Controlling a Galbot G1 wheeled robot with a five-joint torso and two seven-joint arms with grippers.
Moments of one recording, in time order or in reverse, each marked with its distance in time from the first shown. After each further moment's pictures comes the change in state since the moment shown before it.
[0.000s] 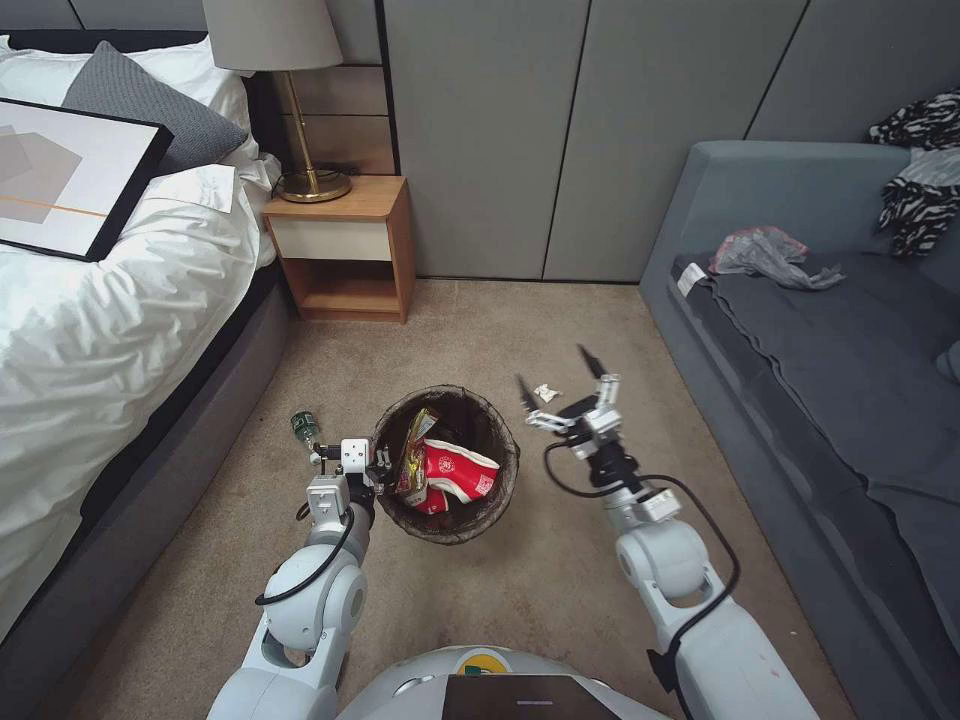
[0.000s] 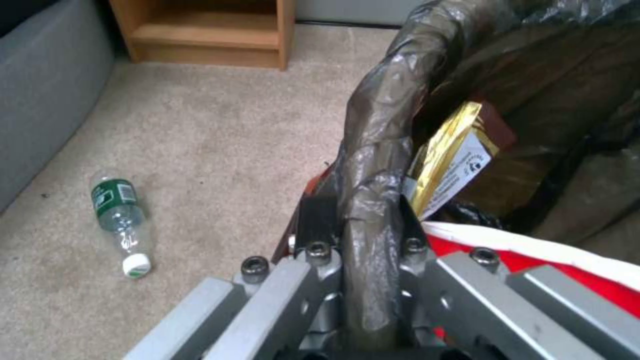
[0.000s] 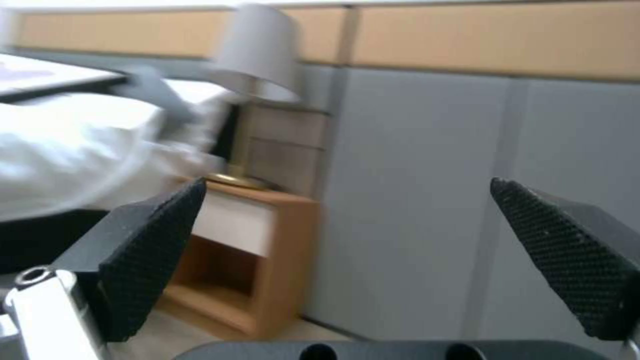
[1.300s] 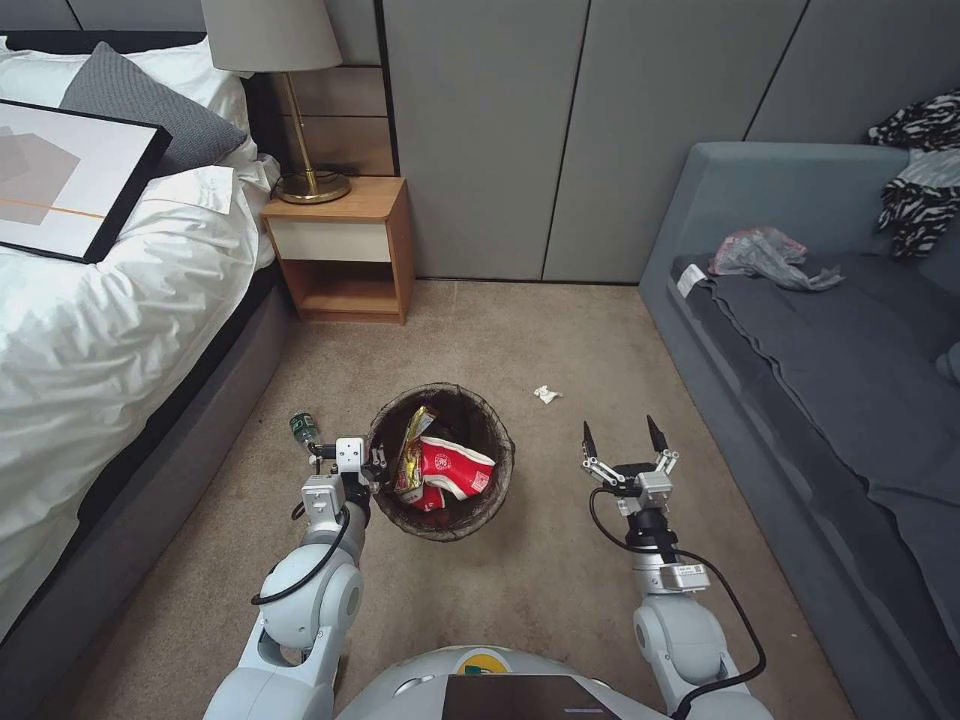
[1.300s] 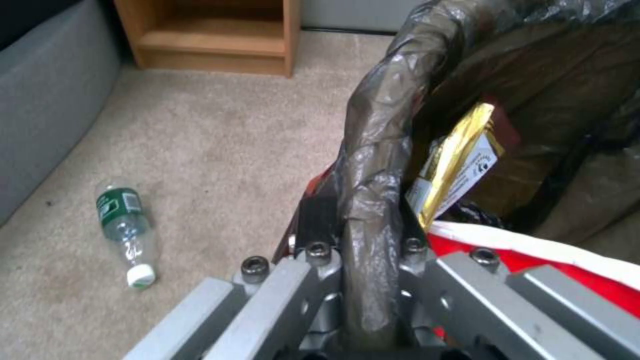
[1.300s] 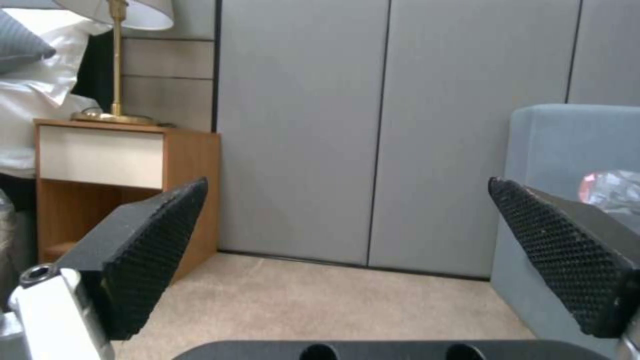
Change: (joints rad) left arm 0.000 0.000 -0.012 0.004 0.000 -0.012 0.001; right arm -0.156 0.130 0.113 -0.154 -0.016 0.167 0.077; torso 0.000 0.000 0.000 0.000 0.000
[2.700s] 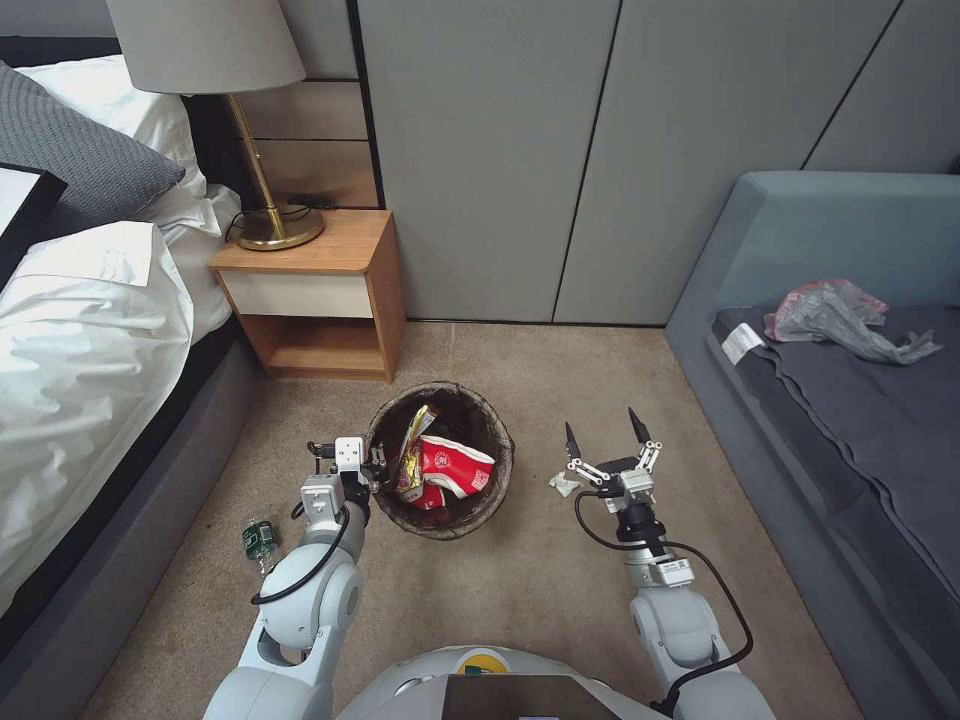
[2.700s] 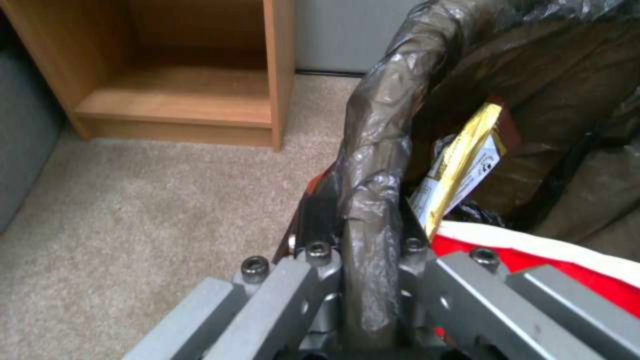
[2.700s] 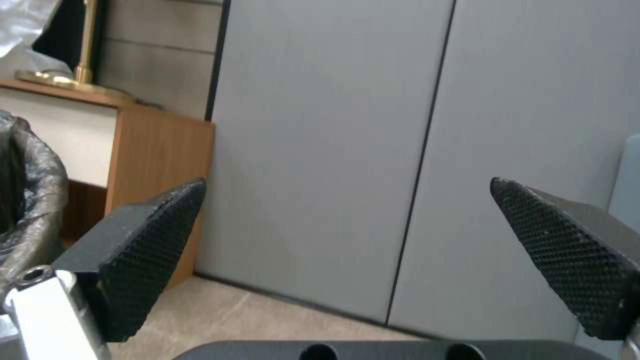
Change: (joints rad) left arm 0.000 0.002 -0.001 -0.001 -0.002 -0.007 0.000; right arm 0.061 -0.051 -0.050 -0.056 -0.088 0.024 -0.003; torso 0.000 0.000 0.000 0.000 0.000
